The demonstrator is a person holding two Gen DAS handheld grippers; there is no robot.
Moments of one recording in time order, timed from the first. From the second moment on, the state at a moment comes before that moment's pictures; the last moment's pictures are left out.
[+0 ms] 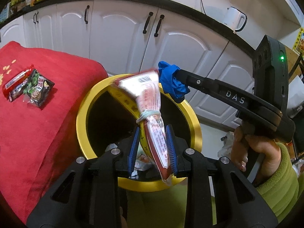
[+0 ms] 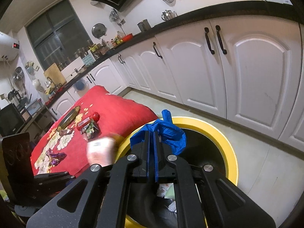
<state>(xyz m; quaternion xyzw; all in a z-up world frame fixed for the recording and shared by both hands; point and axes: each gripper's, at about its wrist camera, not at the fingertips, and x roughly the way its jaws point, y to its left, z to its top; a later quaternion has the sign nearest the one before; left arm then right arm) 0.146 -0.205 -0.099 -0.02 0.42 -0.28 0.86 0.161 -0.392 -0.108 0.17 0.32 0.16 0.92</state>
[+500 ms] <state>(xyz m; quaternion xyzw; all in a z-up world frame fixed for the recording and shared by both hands) 0.141 -0.179 -0.086 -0.05 0.40 -0.23 0.88 0.156 -0.397 -0.101 0.18 0.30 0.15 0.93</state>
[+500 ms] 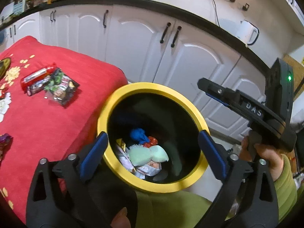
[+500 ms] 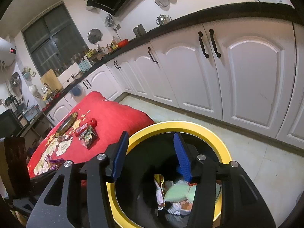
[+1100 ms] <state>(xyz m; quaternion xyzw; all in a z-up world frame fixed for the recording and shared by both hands) 0.130 -0.127 -0.047 -0.05 0.33 -0.15 0.93 0.149 -0.364 -0.079 0.15 0.28 0.17 0.93</state>
